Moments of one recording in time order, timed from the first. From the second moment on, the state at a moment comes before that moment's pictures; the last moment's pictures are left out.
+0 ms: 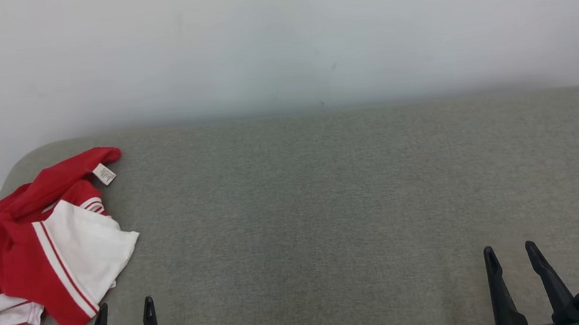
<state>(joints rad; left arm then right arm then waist) 0.04 0.13 -0.03 0.12 -0.18 -0.07 -0.22 0.10 -0.05 0.00 0.07 0.19 0.13 -0.25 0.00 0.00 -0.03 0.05</state>
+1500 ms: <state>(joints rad) 0.04 0.19 -0.02 0.09 -0.21 -0.02 -0.19 0.10 -0.05 0.03 0.09 0.23 0.13 -0.26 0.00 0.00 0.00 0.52</state>
